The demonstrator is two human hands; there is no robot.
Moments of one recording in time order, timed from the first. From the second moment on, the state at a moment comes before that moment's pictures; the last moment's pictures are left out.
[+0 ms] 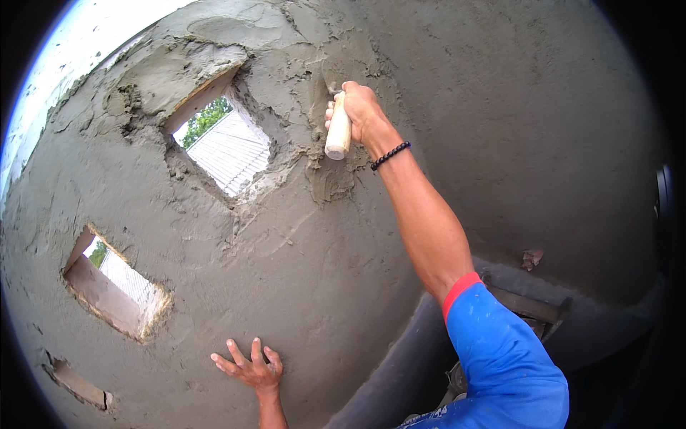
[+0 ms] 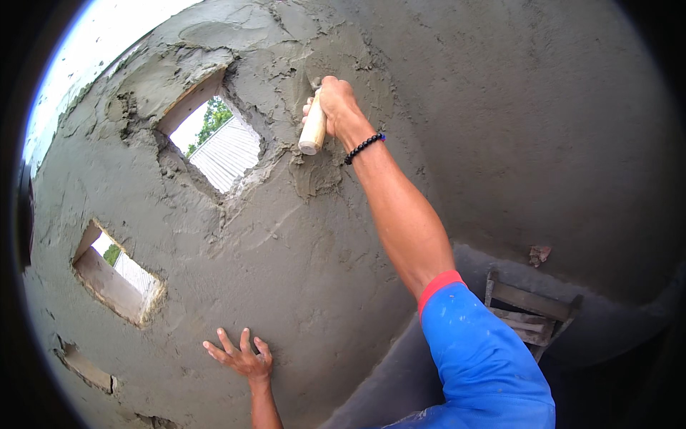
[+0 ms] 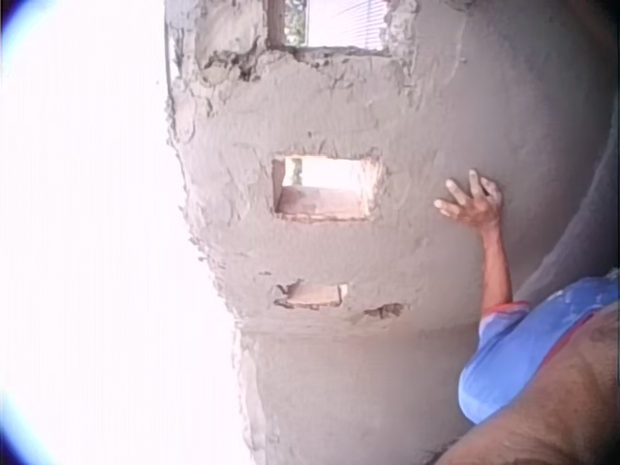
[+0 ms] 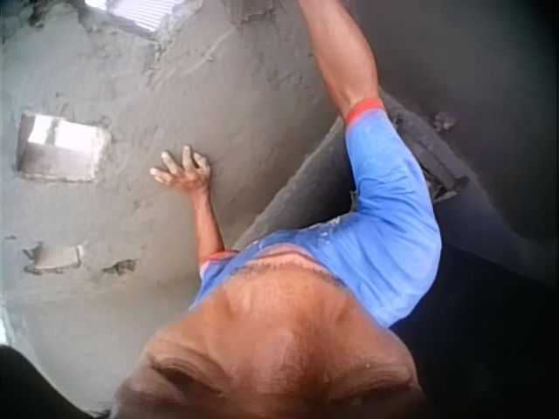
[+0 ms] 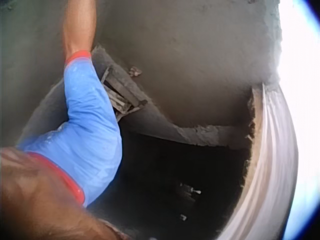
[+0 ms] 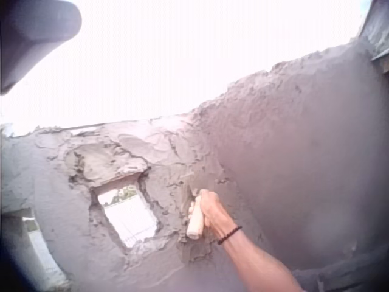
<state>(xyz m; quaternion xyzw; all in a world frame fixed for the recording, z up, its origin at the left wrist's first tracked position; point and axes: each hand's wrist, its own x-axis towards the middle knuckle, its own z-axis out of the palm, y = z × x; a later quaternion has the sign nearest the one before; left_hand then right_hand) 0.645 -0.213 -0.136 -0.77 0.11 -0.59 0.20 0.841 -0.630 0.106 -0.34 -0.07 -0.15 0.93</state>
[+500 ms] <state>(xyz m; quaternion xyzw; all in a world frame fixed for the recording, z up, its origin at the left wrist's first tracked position) 0.647 -0.213 -0.134 -0.76 0.13 -0.60 0.20 0.770 -0.587 -0.023 -0.82 -0.13 -0.35 0.43</state>
